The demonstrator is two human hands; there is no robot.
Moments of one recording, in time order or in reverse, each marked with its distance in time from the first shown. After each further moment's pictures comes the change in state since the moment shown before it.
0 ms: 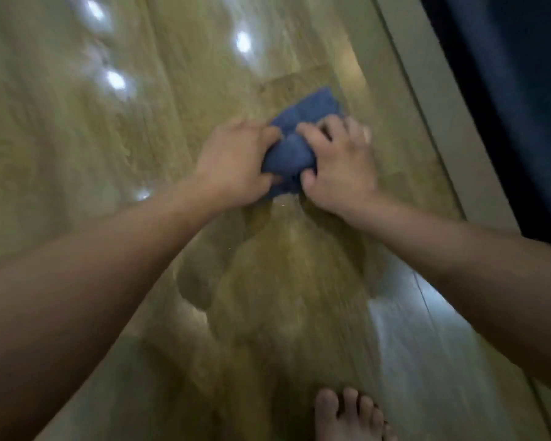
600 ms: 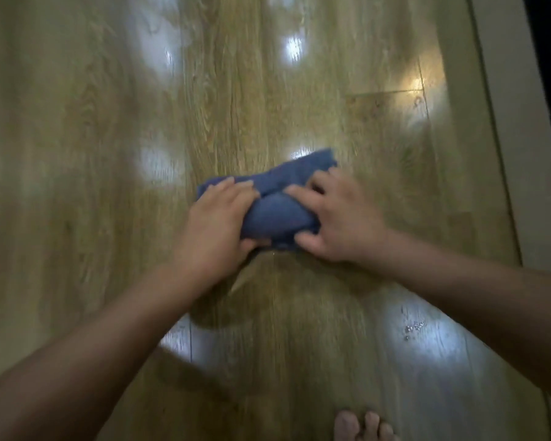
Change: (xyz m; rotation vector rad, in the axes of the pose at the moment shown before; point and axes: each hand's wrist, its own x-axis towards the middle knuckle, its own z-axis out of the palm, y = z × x) left_hand -0.140 -0.041 0.028 -0.217 0.160 -0.322; right_hand -0.018 -0.067 0.019 0.088 -0.105 -0.593
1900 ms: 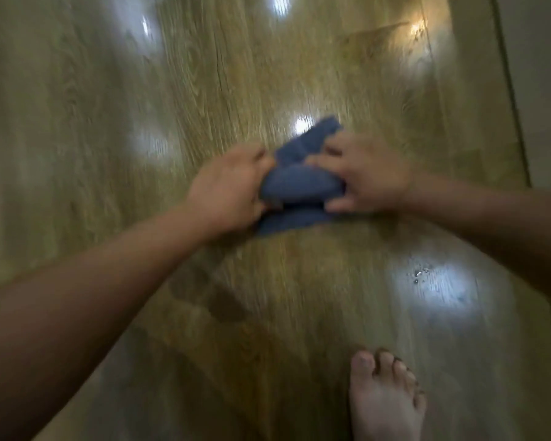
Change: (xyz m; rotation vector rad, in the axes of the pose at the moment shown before) left_hand 0.025 0.003 0.001 0.152 -0.150 0.246; right_hand -0.018 0.030 0.000 -0.059 -0.046 -0.233
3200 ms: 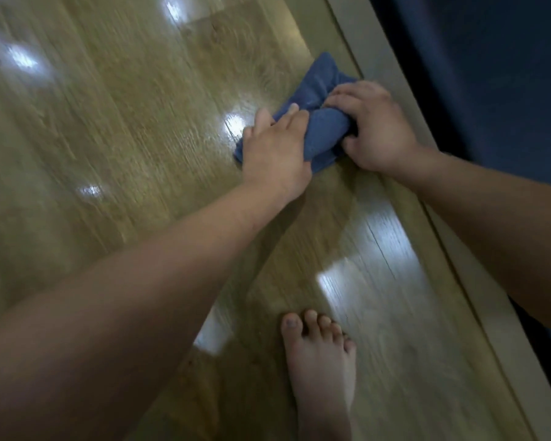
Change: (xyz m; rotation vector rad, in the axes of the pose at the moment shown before) left_hand 0.097 0.191 0.054 -0.018 0.057 -0.017; right_hand -0.156 0.052 -0.041 0.057 0.130 0.703
